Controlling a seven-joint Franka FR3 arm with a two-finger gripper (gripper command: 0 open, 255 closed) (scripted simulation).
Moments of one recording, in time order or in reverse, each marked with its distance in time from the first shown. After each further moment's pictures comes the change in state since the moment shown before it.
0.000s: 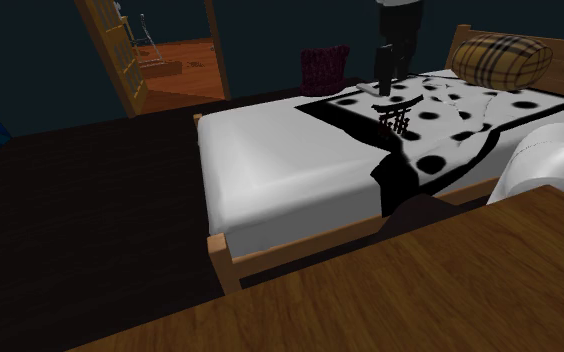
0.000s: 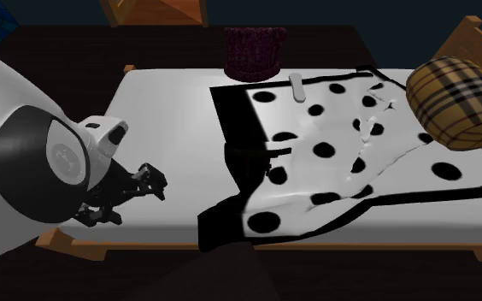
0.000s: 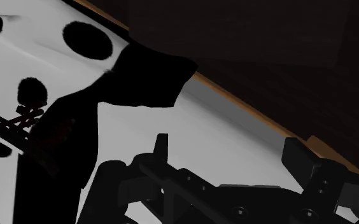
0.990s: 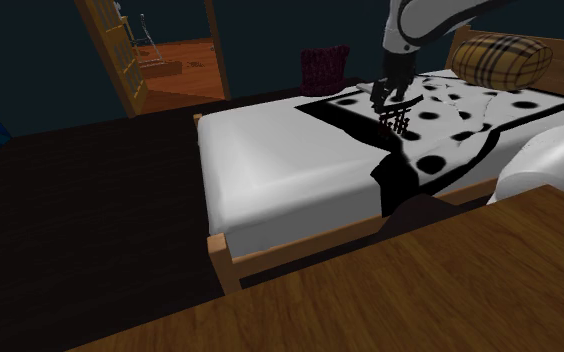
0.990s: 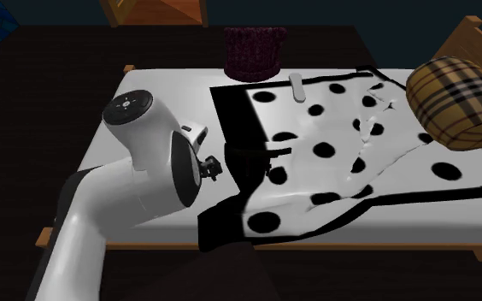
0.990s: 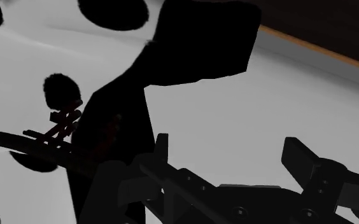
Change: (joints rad) arm -0.153 0.112 -0.182 -0.216 -0.142 0.498 0.018
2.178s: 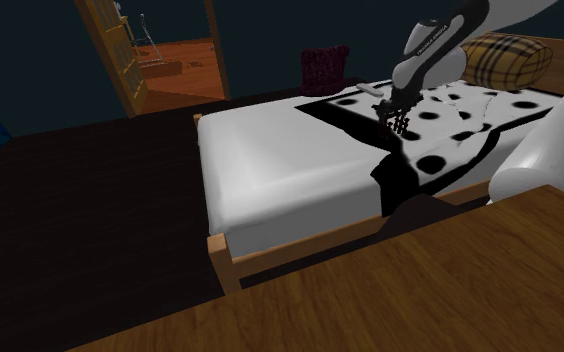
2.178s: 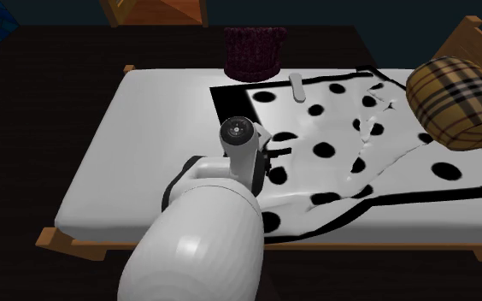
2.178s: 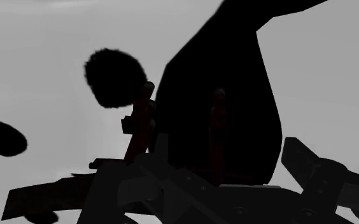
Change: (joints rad) arm -0.103 0.512 -0.289 0.037 0.052 0.706 -0.070
